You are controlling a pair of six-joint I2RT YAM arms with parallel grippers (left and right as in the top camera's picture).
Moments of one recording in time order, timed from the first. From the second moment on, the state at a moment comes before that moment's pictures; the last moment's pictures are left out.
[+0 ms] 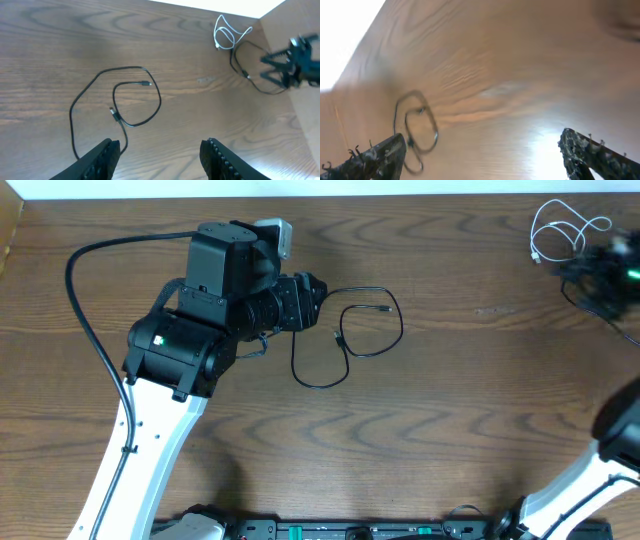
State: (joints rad) left arm -0.36 1.36 1.57 -0.93 0.28 -0.38; right arm -0.46 2.05 1.84 -1.10 -0.64 0.04
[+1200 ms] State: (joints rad) left arm -0.12 1.37 1.57 -1.00 0.17 -0.38; right arm 0.65 2.30 1.84 -0.94 -0.02 0.06
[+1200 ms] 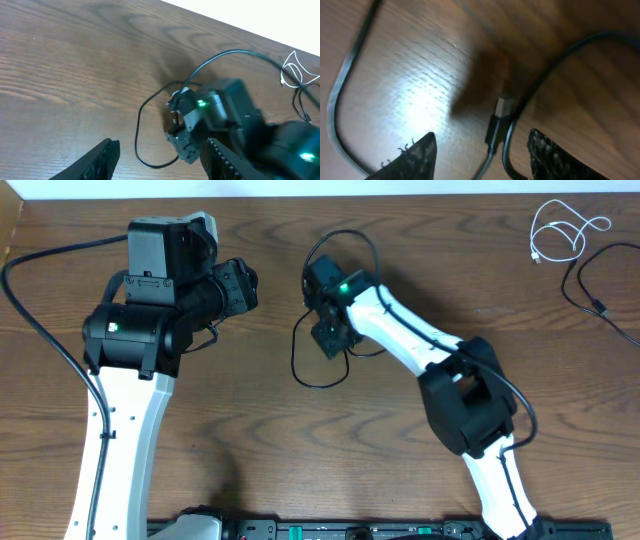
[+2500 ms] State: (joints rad) left arm -0.12 1.37 1.57 -1.02 0.17 -0.38; right arm 0.53 2.12 1.89 -1.06 -0.06 0.14
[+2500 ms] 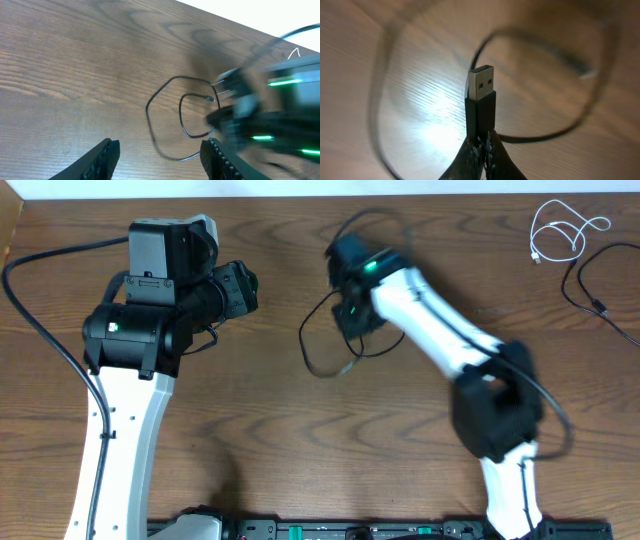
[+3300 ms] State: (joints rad) left arm -0.12 1.37 1.57 -1.02 0.17 -0.38; right arm -0.50 1.54 2.14 -0.66 -0.19 0.28
